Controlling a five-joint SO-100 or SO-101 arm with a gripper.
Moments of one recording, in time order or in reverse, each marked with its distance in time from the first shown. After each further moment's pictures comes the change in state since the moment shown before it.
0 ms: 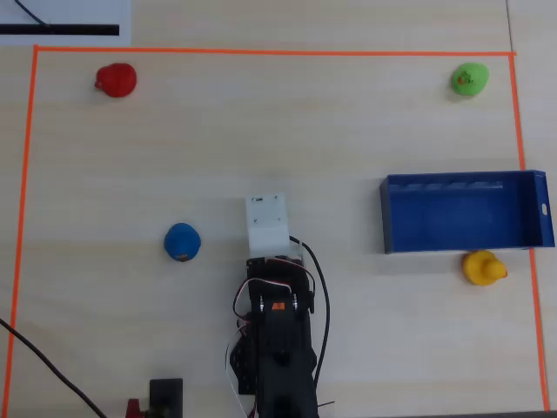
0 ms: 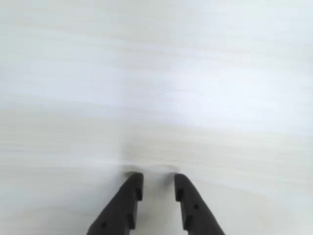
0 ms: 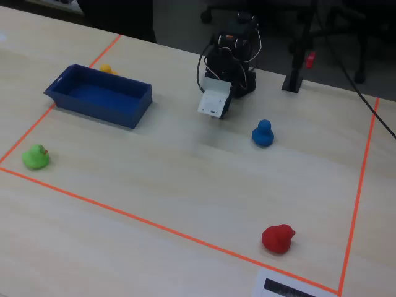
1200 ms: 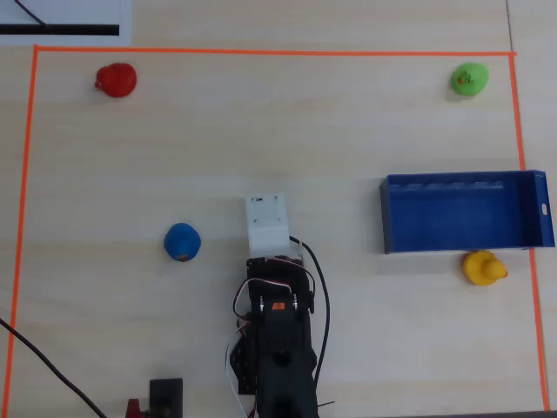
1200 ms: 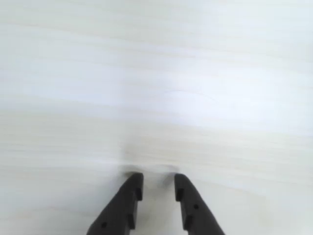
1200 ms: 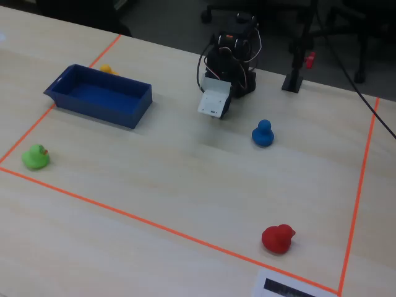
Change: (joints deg) arm 0.0 0.0 0.0 0.0 0.0
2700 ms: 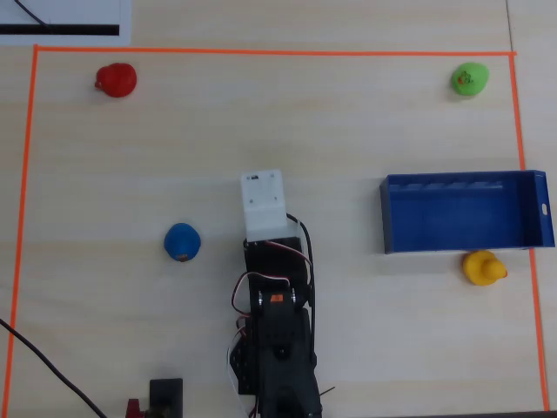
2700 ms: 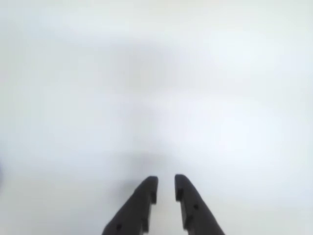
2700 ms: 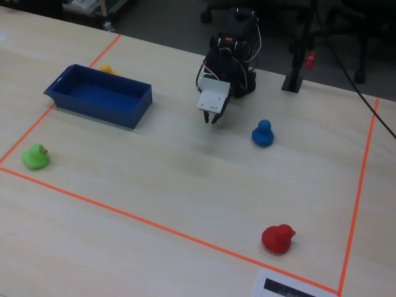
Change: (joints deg) arm -1.8 -13.3 -2.1 -29.7 -0.5
